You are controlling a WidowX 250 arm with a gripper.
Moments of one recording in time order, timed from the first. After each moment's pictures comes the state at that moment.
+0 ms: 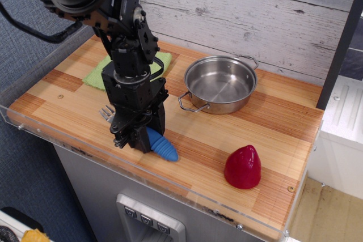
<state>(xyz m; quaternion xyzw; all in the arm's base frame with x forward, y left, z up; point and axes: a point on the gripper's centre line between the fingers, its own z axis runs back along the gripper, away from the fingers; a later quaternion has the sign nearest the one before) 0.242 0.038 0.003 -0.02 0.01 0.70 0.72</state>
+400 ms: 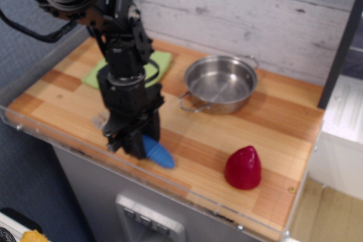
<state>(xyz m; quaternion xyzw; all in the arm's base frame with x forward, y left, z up) 0.234 0.039 0.007 -0.01 0.05 0.69 0.72</state>
